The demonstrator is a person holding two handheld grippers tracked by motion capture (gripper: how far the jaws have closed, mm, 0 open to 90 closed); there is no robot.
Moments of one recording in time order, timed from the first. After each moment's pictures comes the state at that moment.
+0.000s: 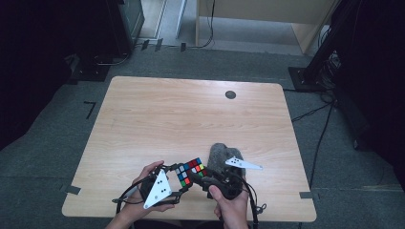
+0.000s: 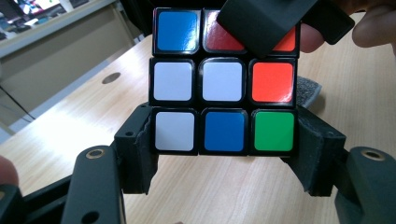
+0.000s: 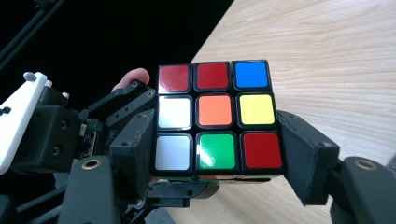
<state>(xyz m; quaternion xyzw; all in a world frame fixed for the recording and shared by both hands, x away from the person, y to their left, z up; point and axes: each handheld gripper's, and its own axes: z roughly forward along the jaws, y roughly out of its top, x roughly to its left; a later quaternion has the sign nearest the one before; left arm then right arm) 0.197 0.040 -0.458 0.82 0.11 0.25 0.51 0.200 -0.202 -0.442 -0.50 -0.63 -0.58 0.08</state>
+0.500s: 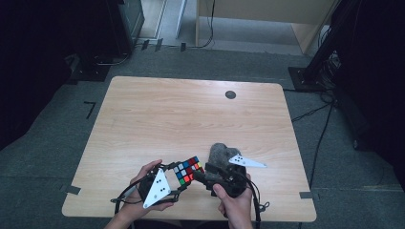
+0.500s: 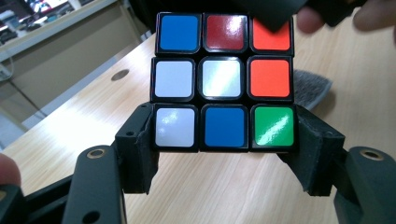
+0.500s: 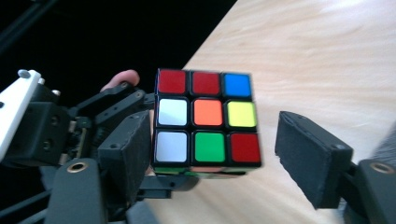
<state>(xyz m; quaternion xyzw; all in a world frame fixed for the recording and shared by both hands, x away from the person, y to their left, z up) 0.200 0.044 -0.456 0.82 0.12 0.26 0.50 0.202 -0.213 -0.437 -0.50 -0.65 -0.58 0.04</state>
